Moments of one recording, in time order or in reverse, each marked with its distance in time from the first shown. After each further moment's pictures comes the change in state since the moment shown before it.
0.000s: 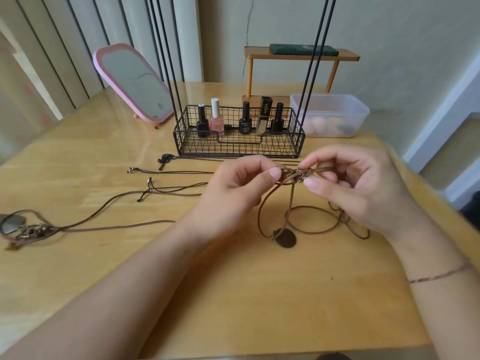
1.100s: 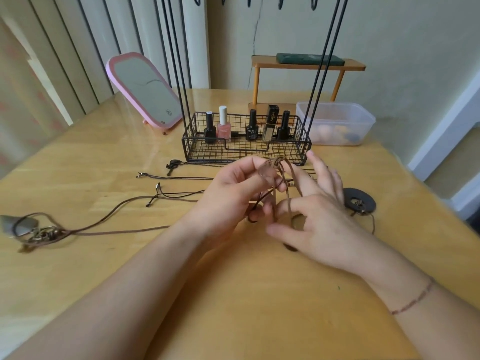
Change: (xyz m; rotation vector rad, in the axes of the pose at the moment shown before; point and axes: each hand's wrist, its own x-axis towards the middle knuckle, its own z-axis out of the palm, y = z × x) left_hand 0.002 0.004 -0.008 -0.218 0.026 -0.155; right_hand -0.006 -0.005 0.053 -0.671 -0.299 0.156
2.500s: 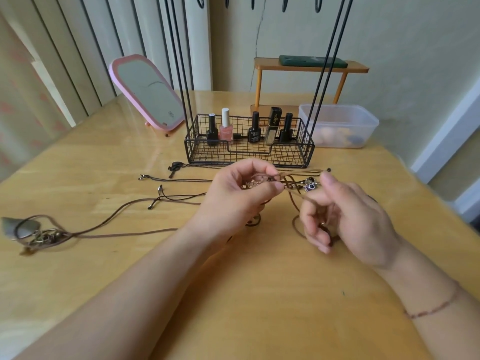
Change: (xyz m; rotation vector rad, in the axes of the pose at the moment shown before) left_hand -0.001 -0.001 0.001 0.097 0.121 0.071; right_hand -0.005 0.006 -0.020 0.966 -0.009 -0.005
